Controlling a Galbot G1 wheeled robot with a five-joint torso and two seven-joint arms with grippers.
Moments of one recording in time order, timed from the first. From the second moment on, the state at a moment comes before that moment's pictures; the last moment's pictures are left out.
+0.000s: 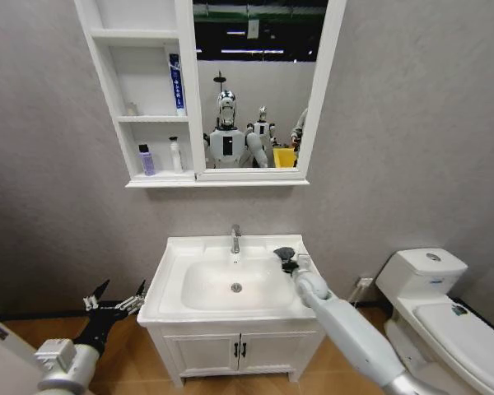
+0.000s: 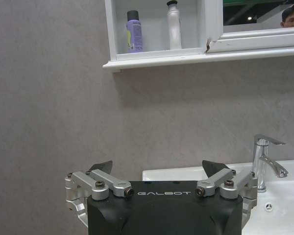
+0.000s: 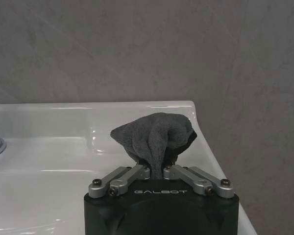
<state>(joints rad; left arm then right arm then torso) 1.87 -1.14 -0.89 -2.41 -0.50 0.20 -0.12 -0.75 1.00 0.07 1.43 0.79 -0.37 0.34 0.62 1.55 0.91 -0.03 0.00</state>
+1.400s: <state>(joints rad) 1.87 -1.14 -0.89 -2.41 -0.50 0.20 -0.12 -0.94 0.96 0.19 1.52 0.61 -0.16 0.34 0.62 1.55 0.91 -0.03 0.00</state>
